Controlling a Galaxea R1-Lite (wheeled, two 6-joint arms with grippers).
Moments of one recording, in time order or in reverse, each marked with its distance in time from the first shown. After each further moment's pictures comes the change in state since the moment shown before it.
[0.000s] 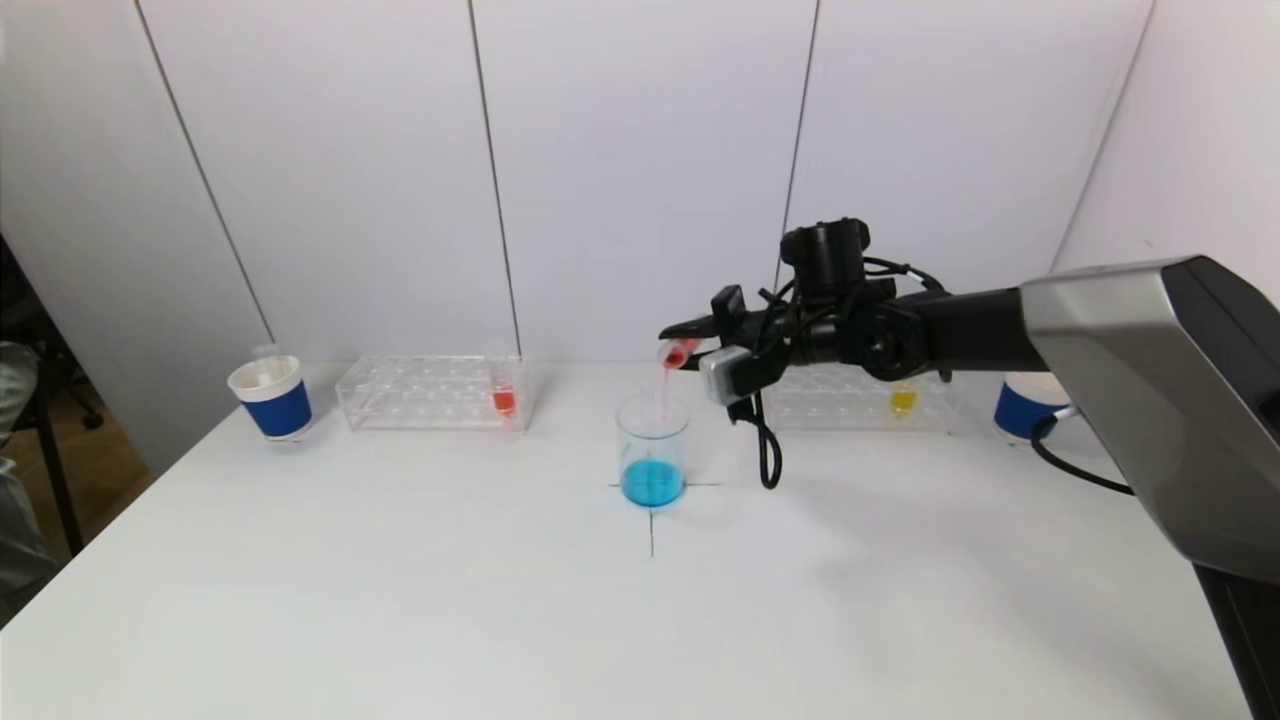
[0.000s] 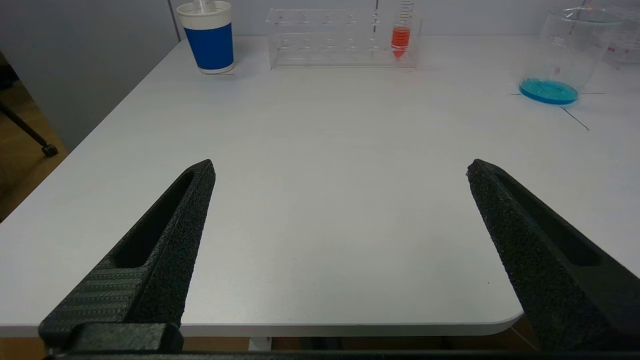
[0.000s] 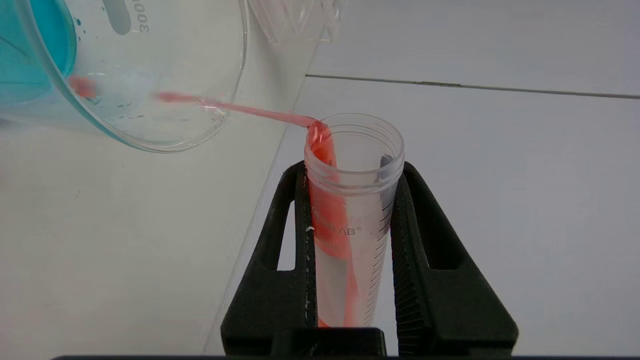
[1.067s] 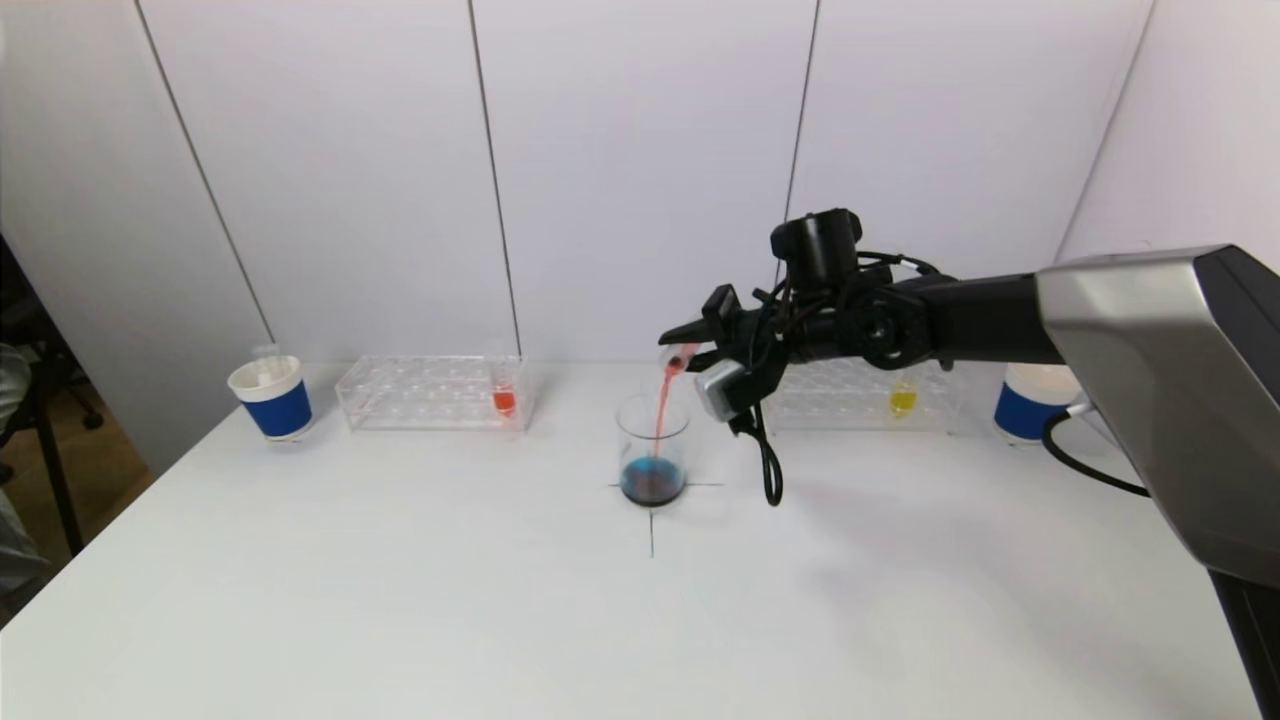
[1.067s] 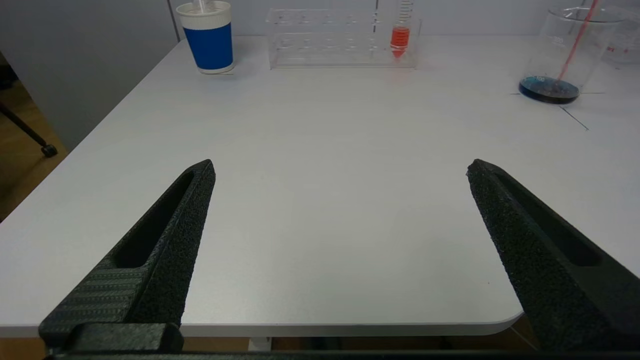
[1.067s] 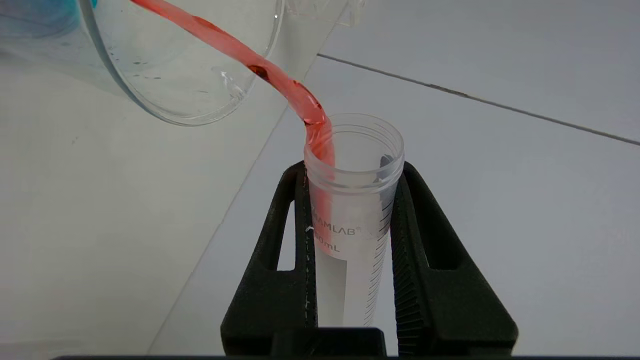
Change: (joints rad) left arm 0.000 0.000 0.000 0.000 0.000 0.000; right arm 0.026 -0.030 -0.027 0.123 -0.110 -0.203
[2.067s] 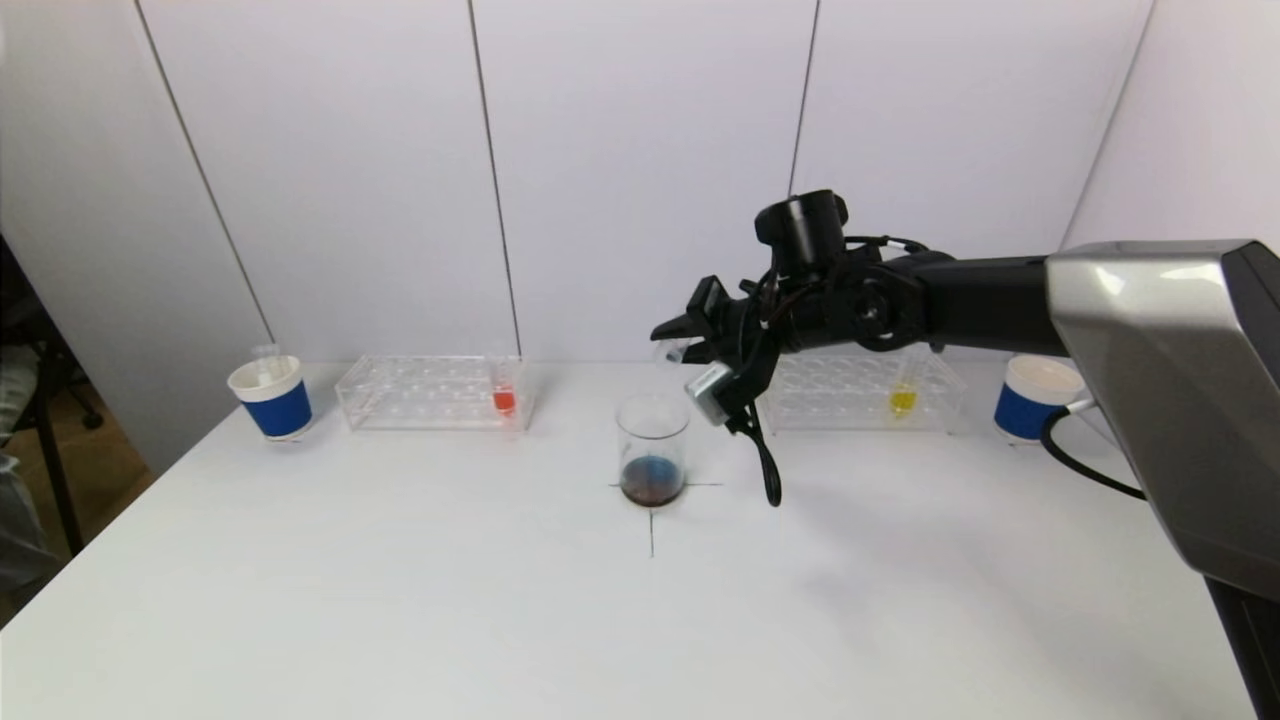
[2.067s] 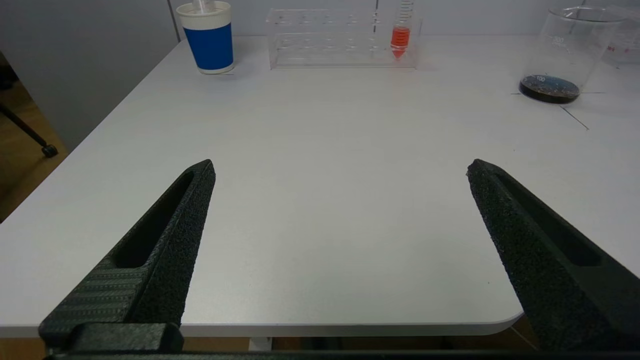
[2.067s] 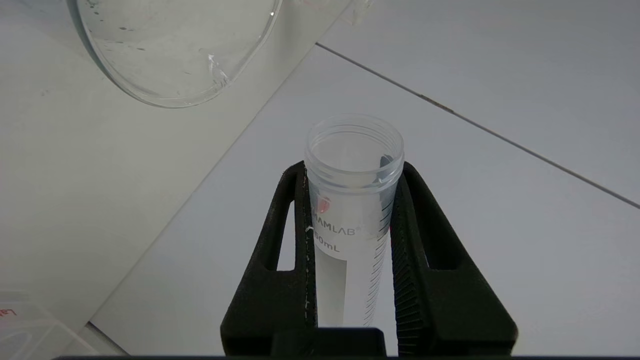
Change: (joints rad) left arm 0.000 0.000 0.000 0.000 0.000 0.000; right arm 0.037 -0.003 -0.098 0.131 -0.092 -0.163
